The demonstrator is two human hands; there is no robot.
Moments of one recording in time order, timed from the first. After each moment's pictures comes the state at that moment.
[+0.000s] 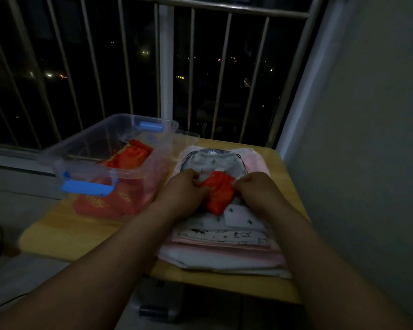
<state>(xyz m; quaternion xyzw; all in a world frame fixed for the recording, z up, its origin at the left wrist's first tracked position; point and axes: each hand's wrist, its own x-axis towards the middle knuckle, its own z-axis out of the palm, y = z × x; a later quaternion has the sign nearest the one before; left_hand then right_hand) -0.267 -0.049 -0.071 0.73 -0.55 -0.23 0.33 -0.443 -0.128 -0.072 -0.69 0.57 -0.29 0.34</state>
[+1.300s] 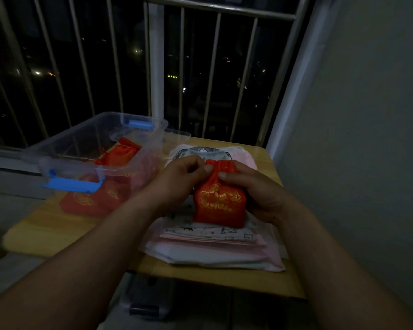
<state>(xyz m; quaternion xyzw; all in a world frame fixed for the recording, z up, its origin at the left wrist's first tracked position) -0.280 -0.041 -0.050 0.55 -0.57 -0.39 0.47 -0.469 -0.103 -0.045 -0.60 0.33 -0.29 0.67</state>
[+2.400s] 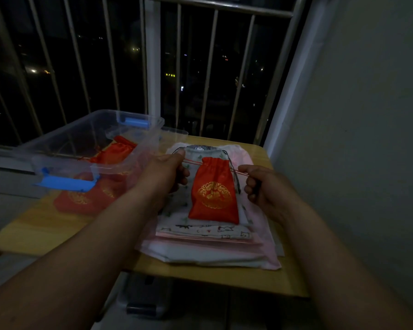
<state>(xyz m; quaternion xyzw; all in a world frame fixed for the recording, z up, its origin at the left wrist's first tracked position) -0.273 -0.052 -0.056 0.58 -0.38 -0.40 0.59 -0.493 -0.130 -0.066 -0.49 0.45 -0.43 0.61</state>
